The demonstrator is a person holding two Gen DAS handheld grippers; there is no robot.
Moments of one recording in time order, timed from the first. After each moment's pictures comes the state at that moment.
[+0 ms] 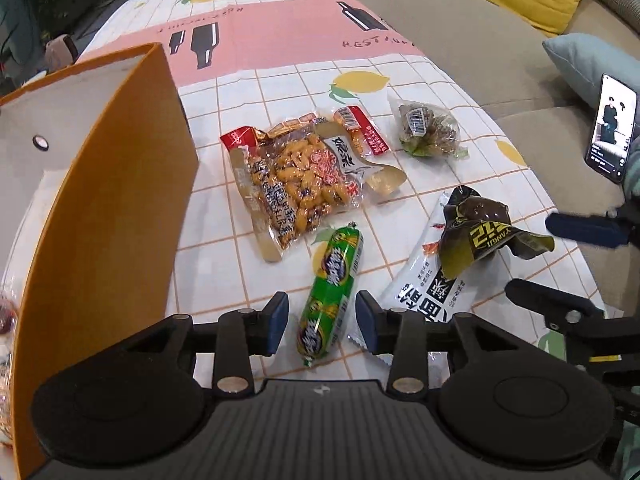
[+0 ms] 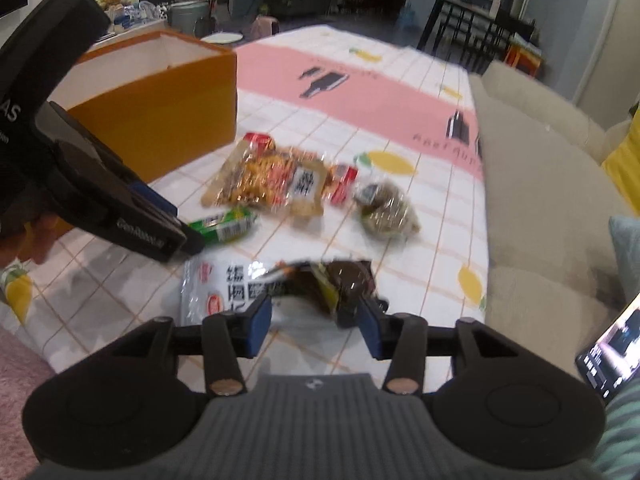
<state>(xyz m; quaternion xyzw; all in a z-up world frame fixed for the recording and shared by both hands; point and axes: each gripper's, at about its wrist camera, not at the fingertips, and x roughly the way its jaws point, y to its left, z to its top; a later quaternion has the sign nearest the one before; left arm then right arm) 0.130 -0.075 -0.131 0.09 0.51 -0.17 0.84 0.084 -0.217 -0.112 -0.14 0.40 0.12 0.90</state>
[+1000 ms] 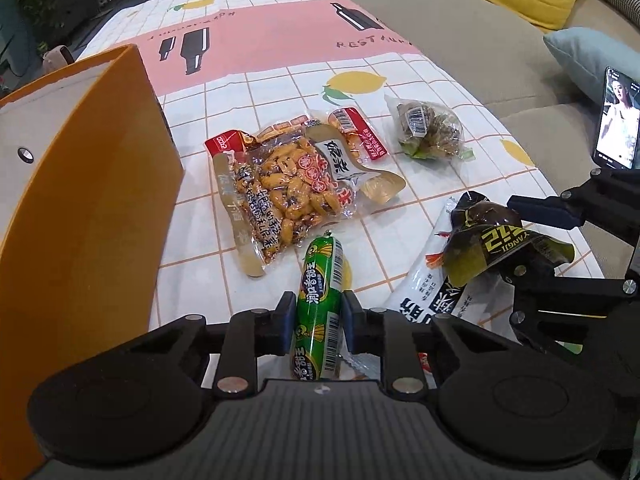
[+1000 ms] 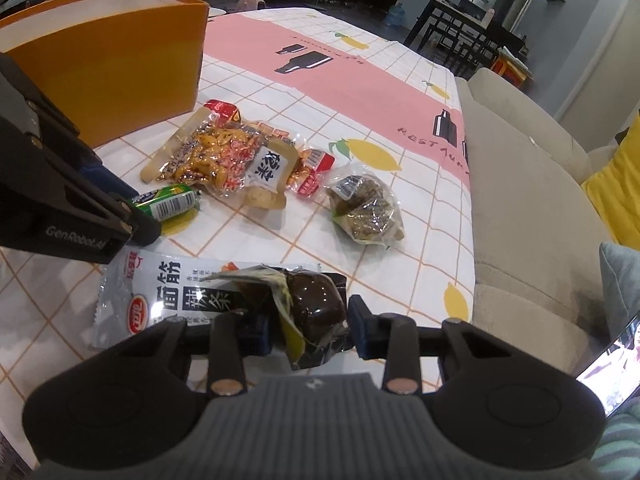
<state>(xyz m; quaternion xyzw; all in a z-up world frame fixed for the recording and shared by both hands) 0.136 -0.085 -0.146 0.10 0.49 -0.18 0.85 0.121 -0.207 -0.150 -0.20 0.41 0.08 0.89</state>
